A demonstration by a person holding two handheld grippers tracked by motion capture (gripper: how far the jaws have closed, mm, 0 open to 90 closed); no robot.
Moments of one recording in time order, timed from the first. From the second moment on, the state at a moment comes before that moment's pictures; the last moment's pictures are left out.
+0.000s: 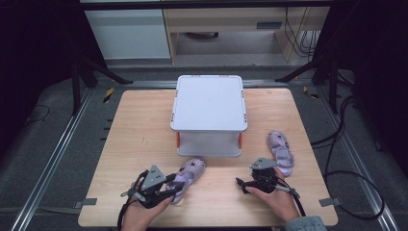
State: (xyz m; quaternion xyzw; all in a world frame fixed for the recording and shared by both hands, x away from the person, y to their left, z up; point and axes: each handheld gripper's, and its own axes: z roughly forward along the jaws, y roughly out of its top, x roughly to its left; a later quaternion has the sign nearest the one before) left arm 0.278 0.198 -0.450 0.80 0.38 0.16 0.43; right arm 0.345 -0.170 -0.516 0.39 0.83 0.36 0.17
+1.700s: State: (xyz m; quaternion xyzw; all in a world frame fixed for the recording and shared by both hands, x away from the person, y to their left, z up) left arm 0.323 0.176 -0.444 0.81 0.40 0.14 0.40; right arm 0.345 -0.182 -0.413 0.35 0.78 0.46 0.22
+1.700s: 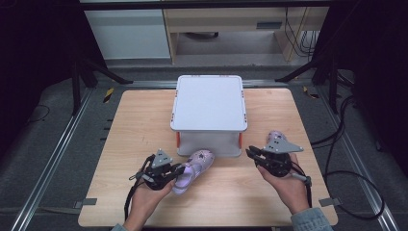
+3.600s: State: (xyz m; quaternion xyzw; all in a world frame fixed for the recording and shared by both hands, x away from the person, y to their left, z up) left arm 0.392 0.136 -0.480 0.76 0.48 0.21 0.39; right arm 0.429 -0.128 -0.367 0.35 0.79 0.46 0.20
